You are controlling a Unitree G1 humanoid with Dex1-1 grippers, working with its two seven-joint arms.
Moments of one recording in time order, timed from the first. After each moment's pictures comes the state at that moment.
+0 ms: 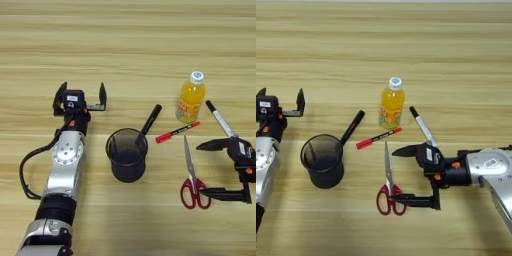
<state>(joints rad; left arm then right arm) -0.25 0.06 0.07 0.42 -0.01 -0.34 0.00 -0.04 -0.77 0.21 -0.12 0.27 0.09 1.27</state>
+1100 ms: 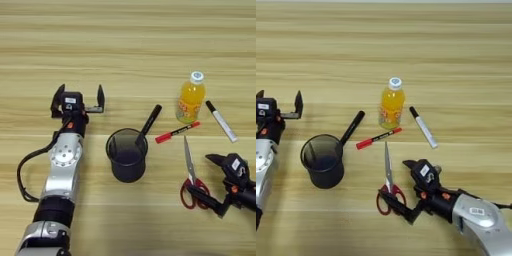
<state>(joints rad) -0.23 0.07 0.08 0.43 -0.01 -0.34 0.00 0.32 -0.49 0.11 -0.39 0.26 0.33 0.63</state>
